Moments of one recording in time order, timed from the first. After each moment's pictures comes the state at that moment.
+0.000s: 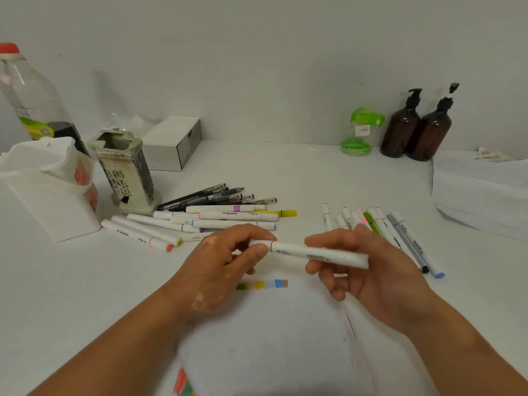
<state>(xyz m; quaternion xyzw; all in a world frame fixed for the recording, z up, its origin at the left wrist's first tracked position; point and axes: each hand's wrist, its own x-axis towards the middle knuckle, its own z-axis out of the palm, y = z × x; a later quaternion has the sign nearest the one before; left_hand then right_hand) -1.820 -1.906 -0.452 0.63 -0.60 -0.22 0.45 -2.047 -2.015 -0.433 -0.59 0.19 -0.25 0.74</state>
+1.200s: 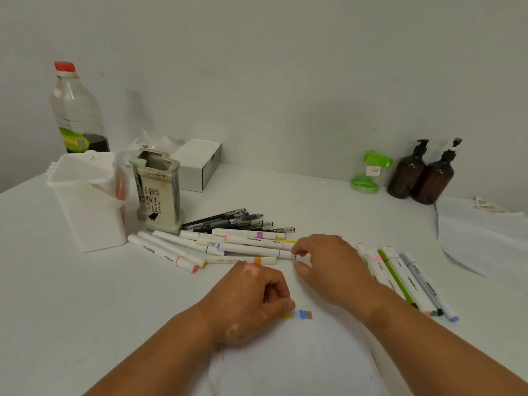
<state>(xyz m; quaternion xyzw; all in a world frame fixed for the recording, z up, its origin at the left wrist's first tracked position) -1.808 -1.903 -0.452 0.65 -0.64 -0.22 0.35 -1.946 -2.043 -0.433 -0.92 0.37 -0.10 0.04</state>
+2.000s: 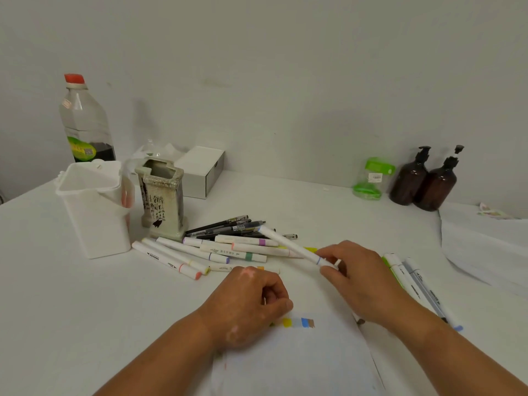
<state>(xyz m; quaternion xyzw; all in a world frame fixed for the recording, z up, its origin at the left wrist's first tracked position) -1.806 -1.902 -0.450 0.68 -0.60 -0.22 0.35 -1.989 -2.042 -0.422 -0.89 0.39 -0.18 0.15</state>
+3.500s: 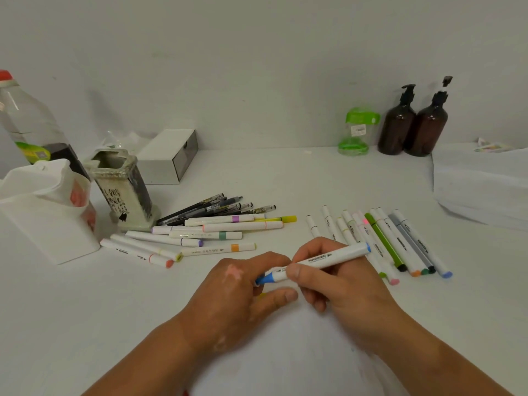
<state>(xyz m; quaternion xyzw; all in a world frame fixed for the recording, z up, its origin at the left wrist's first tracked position) -1.839 -1.902 -0.452 0.65 -0.69 -0.10 0.31 -2.016 -1.989 -0.442 -0.66 0.28 -0.30 0.63</state>
